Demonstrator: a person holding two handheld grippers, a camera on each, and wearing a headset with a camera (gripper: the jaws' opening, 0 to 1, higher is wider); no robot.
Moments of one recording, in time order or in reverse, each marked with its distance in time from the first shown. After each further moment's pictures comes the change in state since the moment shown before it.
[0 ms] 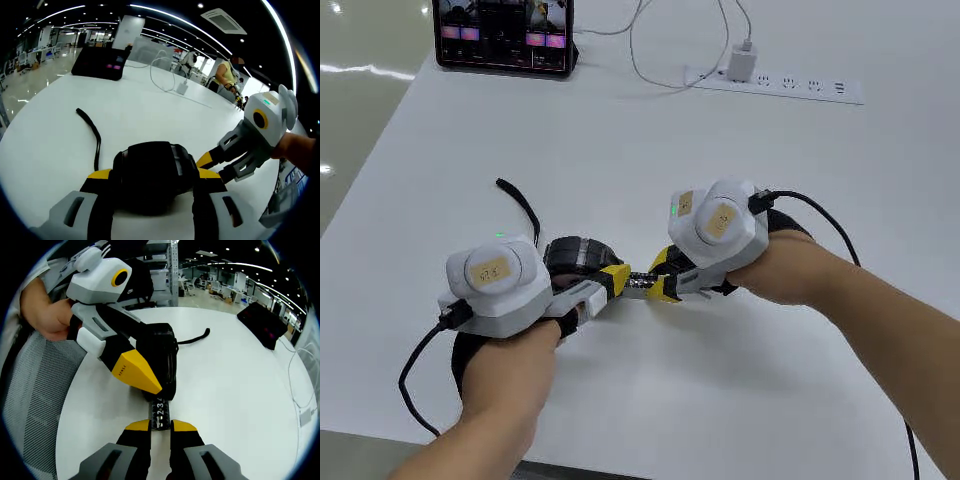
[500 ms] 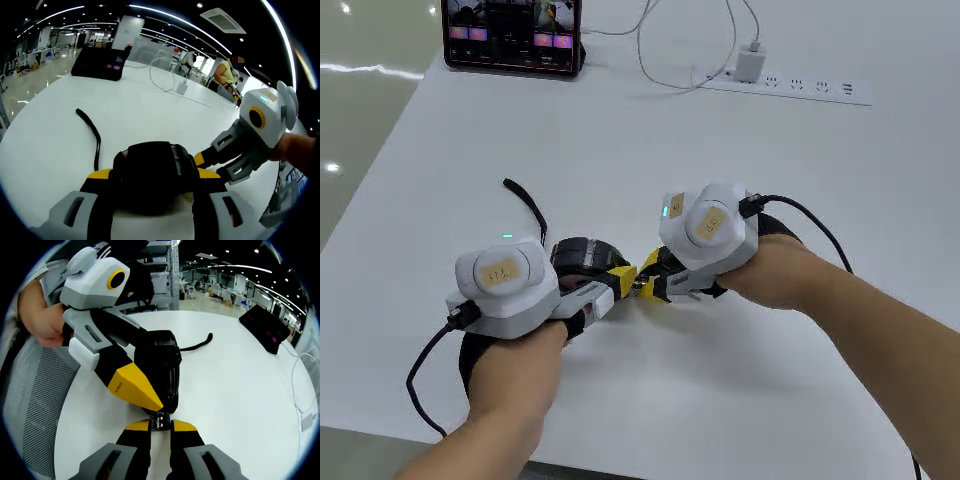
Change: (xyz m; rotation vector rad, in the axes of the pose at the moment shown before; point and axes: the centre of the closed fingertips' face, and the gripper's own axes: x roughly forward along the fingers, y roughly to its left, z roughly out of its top) left arm 0.000 -0.001 0.000 0.009 0.000 0.002; right arm 0.012 0.001 0.013 -0.008 -0.025 0.003
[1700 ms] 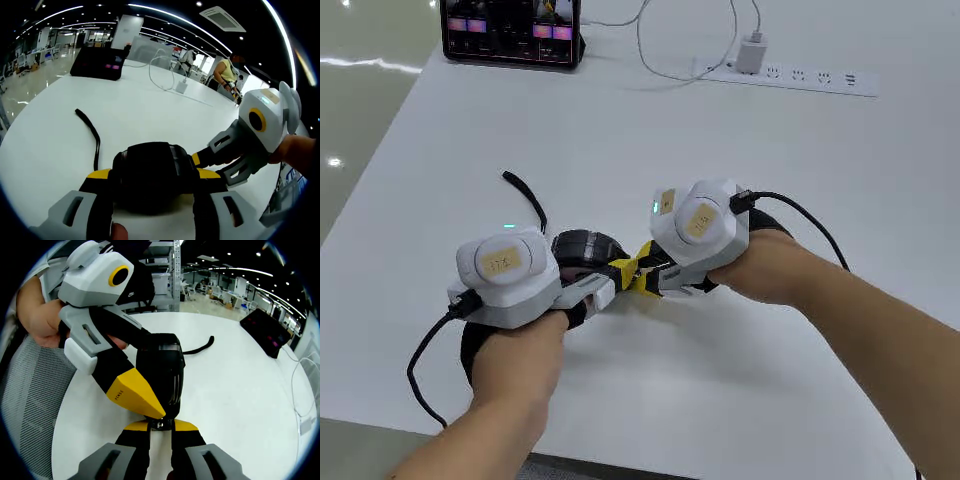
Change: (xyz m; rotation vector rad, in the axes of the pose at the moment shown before) left arm -0.001 -0.002 0.001 0.008 0.011 0.000; right arm 0.006 0.000 0.004 -0.017 -0.008 -0.017
